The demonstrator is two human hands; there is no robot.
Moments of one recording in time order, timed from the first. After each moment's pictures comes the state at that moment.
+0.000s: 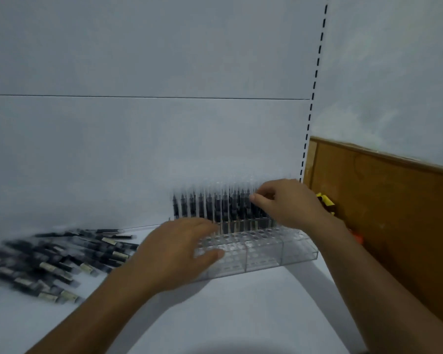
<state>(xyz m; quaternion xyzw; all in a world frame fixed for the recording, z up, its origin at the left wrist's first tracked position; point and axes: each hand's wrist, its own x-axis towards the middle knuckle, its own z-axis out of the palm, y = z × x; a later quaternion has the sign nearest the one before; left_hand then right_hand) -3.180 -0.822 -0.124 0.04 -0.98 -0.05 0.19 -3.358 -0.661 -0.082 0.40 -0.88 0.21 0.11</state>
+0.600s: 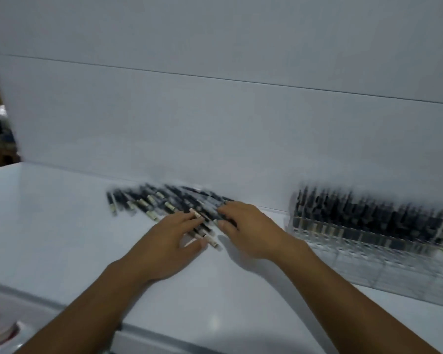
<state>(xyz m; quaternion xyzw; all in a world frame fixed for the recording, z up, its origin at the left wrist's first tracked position) -3.002 -0.933 -0.182 0.31 -0.92 -0.13 0.20 -3.177 -0.846 -0.139 0.68 -0.71 0.18 -0.02</state>
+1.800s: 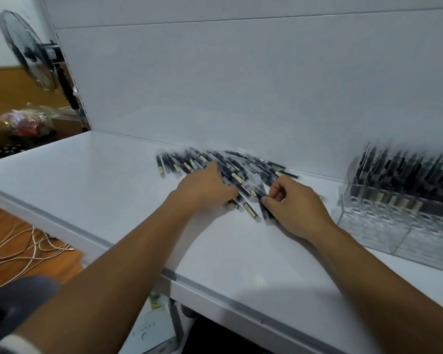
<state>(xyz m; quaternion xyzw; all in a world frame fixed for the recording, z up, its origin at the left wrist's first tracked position) -3.017 -0.952 -0.154 0.54 -0.82 -0.16 0.09 -3.176 -0.848 -0.175 0.56 -0.76 0.32 -0.09</state>
